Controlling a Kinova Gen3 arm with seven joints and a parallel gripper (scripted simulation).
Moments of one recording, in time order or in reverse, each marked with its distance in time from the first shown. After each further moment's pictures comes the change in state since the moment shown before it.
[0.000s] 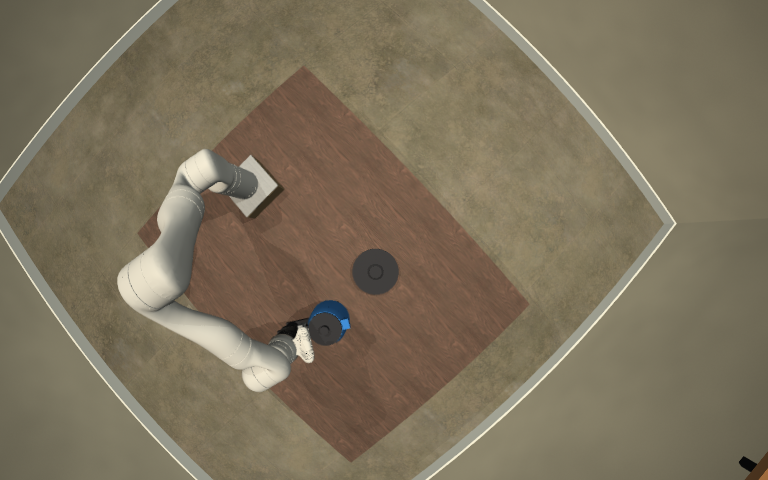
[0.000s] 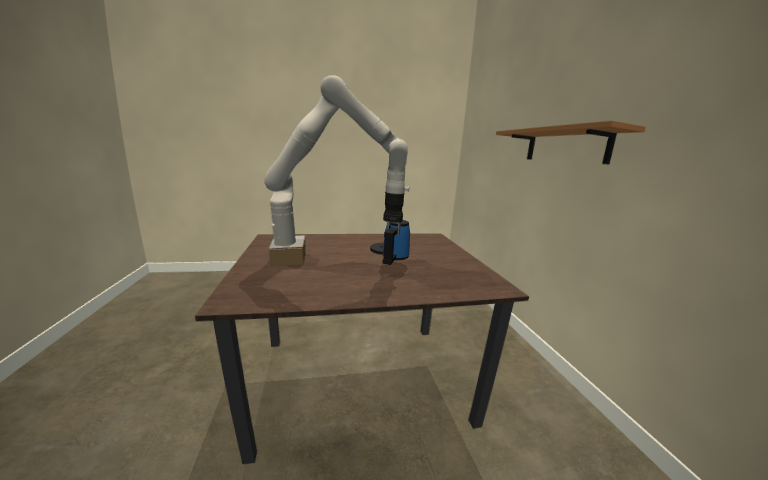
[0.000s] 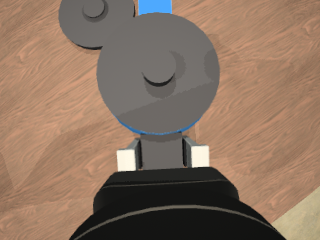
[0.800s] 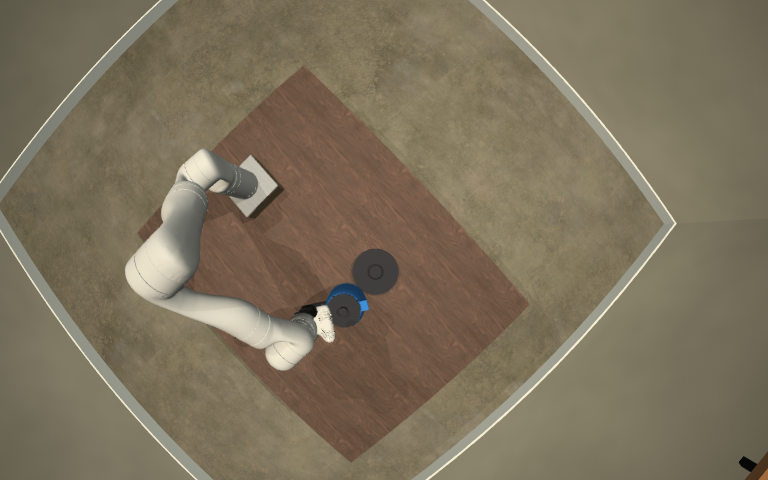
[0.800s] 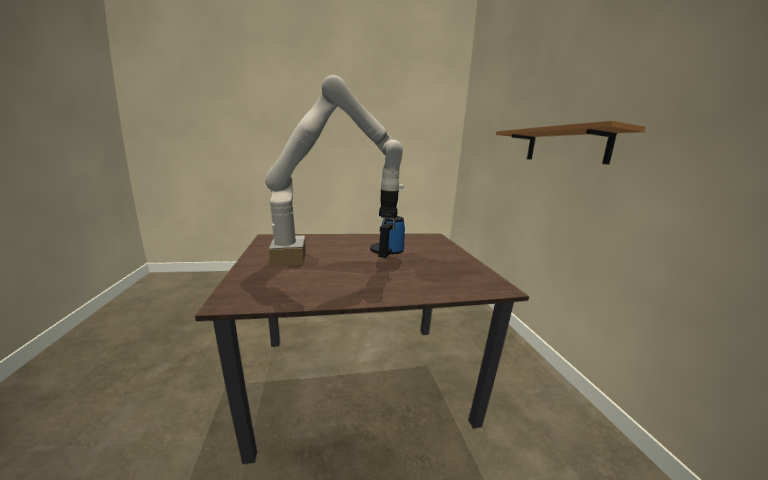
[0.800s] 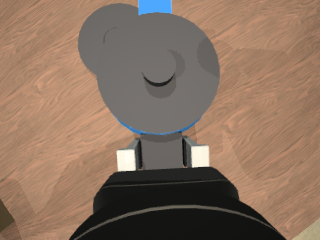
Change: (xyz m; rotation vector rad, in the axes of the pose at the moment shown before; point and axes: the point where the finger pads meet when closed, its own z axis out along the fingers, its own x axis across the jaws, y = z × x) arm -0.041 -0.064 0.000 0.000 0.000 0.005
